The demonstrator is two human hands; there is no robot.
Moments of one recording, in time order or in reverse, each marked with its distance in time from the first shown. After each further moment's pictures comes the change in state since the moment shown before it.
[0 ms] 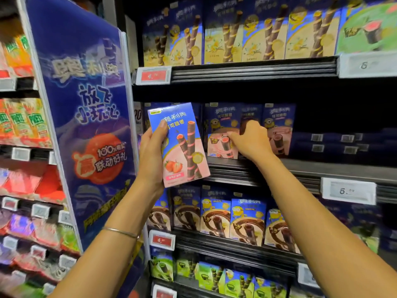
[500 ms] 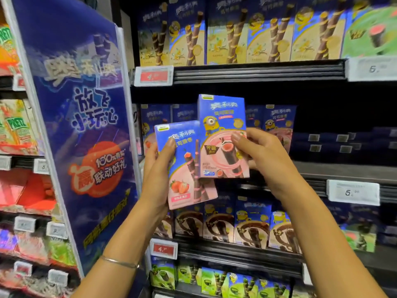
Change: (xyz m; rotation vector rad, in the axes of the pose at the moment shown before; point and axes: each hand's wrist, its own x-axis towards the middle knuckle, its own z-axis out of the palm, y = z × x) left_hand 0.005 -0.017 -0.024 0.000 -0.089 -0.124; right_hand -0.085 -0.028 -0.040 0.740 -0.255 -0.082
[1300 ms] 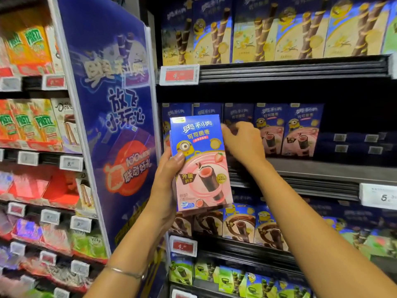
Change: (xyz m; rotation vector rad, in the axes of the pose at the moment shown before) left_hand -0.017 0.019 -0.034 -0.003 -0.157 0.023; right_hand 0.087 0.037 0.072 -0.641 0.224 0.007
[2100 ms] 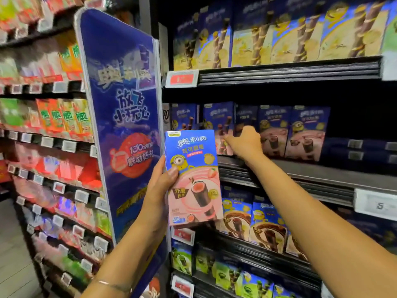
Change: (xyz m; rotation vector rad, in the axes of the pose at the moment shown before) left_hand -0.057 -0.017 0.021 0.095 0.185 0.078; right_hand 0.027 0.032 0.008 0.087 -0.133 0.107
